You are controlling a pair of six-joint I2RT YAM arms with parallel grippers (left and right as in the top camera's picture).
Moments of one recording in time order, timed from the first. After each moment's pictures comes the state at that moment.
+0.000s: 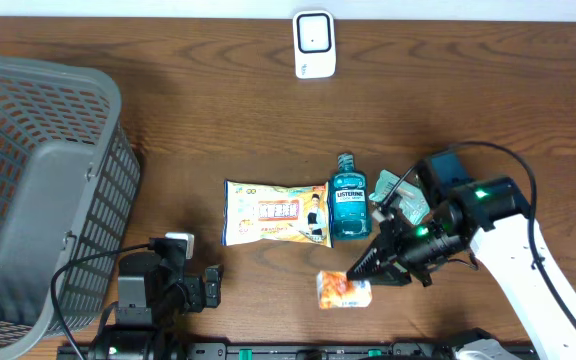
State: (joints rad) left arm -0.05 0.34 0.23 -0.80 0.23 -0.07; right arm 0.31 1.26 1.03 -1.41 -0.95 0.43
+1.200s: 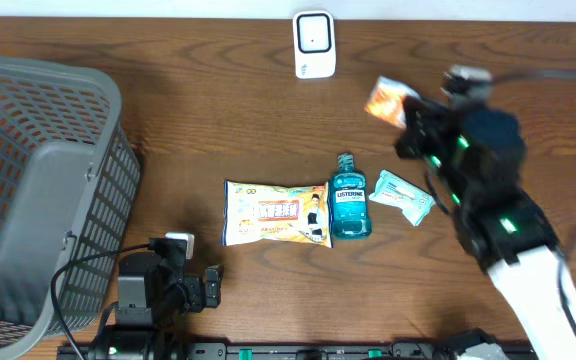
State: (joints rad) left arm -0.05 0.34 0.23 -0.80 0.23 -0.07; right arm 0.31 1.16 1.03 -0.22 0.02 0.37
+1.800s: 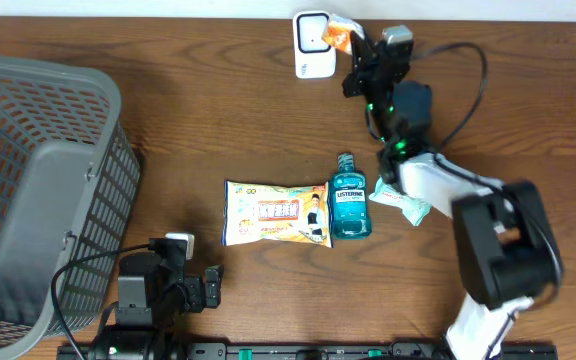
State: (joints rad) left arm -0.05 0.34 0.23 -0.81 0.23 -0.07; right arm 0.31 1.96 1.03 1.08 -0.03 0.22
